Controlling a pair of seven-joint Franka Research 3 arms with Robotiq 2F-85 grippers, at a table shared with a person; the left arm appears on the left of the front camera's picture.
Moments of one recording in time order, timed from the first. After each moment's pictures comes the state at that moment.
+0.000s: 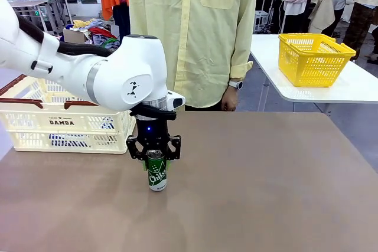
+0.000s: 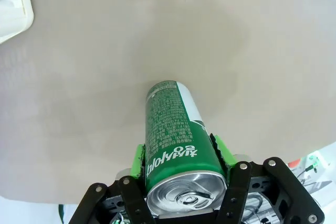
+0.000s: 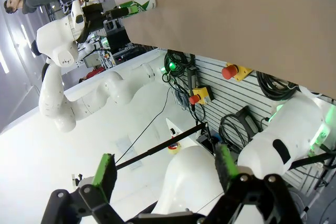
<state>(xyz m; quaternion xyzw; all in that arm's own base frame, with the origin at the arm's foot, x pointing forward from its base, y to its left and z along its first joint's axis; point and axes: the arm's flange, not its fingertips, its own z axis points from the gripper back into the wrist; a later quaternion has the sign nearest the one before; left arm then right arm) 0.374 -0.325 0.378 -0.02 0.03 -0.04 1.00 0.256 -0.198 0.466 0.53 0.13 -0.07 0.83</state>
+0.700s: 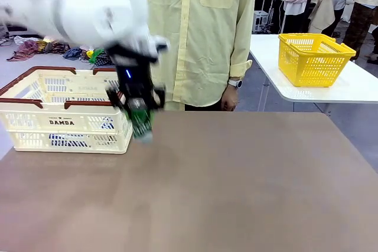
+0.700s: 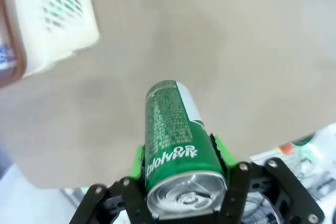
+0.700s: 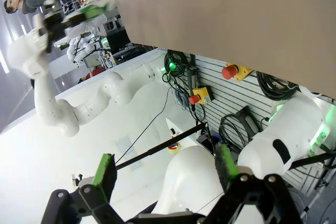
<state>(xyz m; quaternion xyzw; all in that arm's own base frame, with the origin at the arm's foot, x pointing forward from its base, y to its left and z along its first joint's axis) 0.397 -0.280 0.527 -0.02 -0.02 -0.06 1.00 0.256 -0.198 0.466 0.53 0.13 -0.07 0.83</state>
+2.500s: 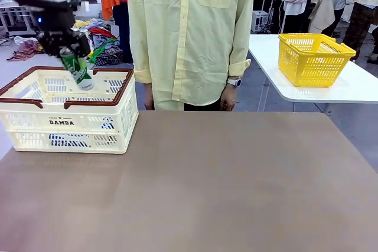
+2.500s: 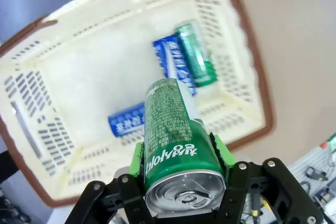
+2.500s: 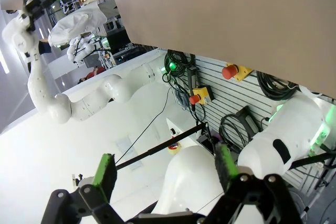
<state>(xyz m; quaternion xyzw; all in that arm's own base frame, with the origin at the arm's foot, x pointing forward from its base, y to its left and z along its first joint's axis) 0.543 -0.045 0.573 -0.05 -0.09 -0.14 0.99 0.256 -0.198 0.466 0.53 0.13 -0.07 0.83</state>
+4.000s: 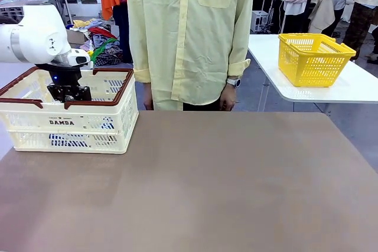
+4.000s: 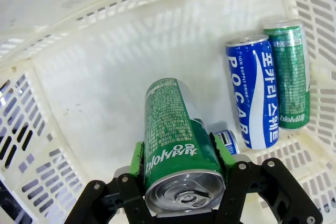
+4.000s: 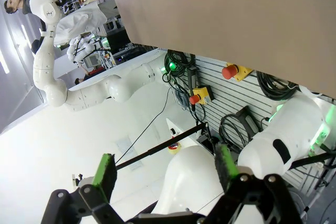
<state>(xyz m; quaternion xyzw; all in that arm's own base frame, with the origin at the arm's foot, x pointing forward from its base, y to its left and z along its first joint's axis) 0.595 -0.014 0.407 0.01 -0.05 -0.11 0.99 0.256 -0.198 0.466 0.53 0.13 -0.07 0.83</state>
